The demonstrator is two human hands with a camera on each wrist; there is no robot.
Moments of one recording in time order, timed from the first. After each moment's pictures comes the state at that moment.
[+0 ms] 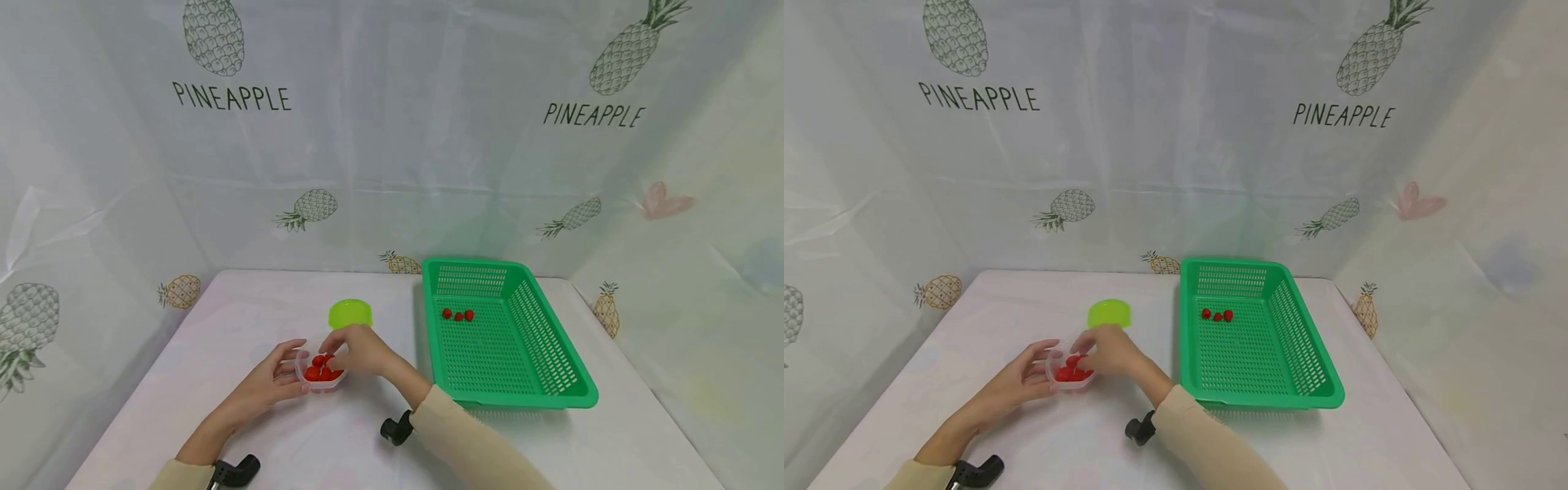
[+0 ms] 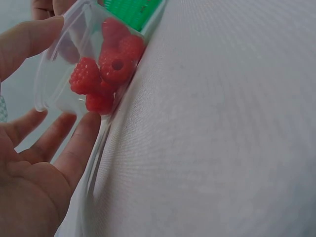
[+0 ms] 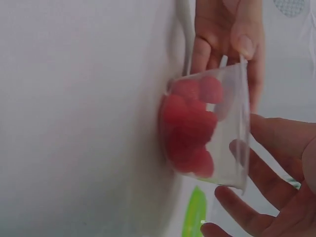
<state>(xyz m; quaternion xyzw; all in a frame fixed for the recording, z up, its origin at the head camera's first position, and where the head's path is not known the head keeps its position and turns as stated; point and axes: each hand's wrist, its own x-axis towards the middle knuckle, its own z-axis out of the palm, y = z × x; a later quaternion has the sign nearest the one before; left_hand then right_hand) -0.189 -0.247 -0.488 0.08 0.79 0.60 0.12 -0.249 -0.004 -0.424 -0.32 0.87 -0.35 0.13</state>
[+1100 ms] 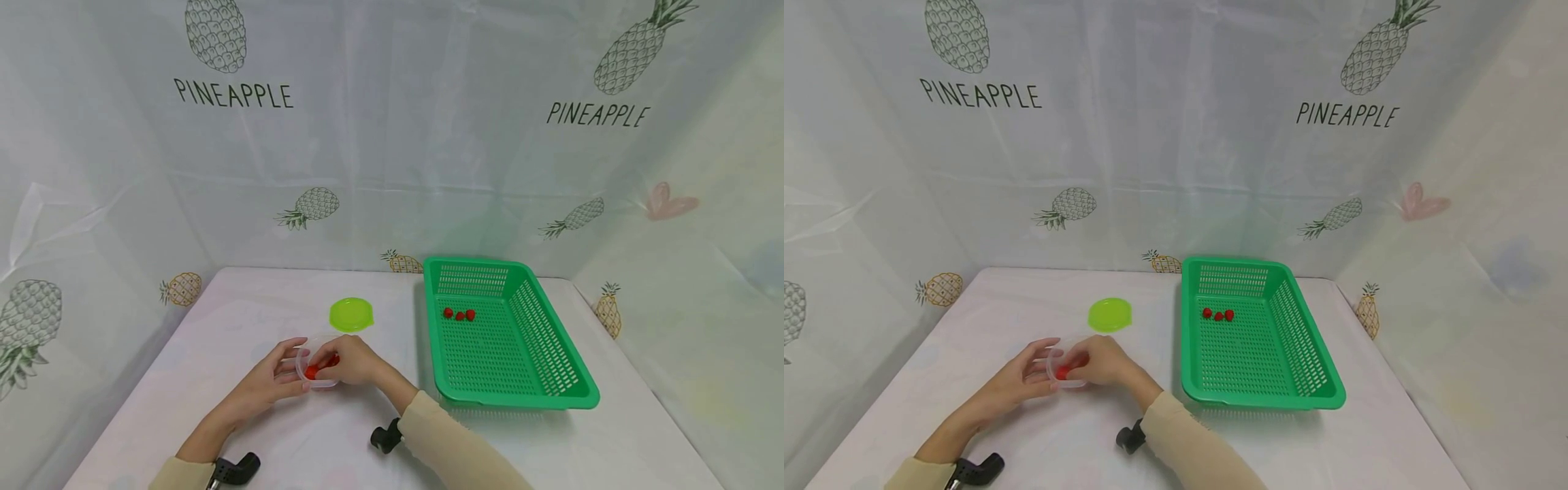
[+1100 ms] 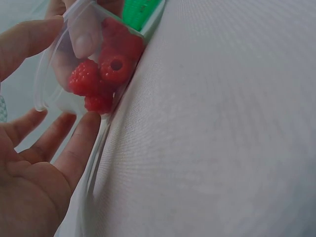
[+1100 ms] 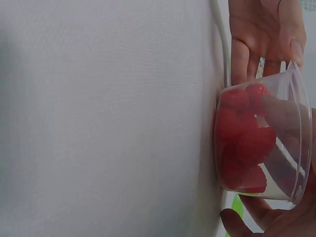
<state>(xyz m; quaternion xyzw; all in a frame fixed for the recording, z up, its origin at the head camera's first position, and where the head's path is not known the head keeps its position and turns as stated) -0.188 -0.249 -0.489 0.10 0.78 0.61 0.12 -0.247 -0.020 -0.453 -0.32 0.86 -0.37 0.15</state>
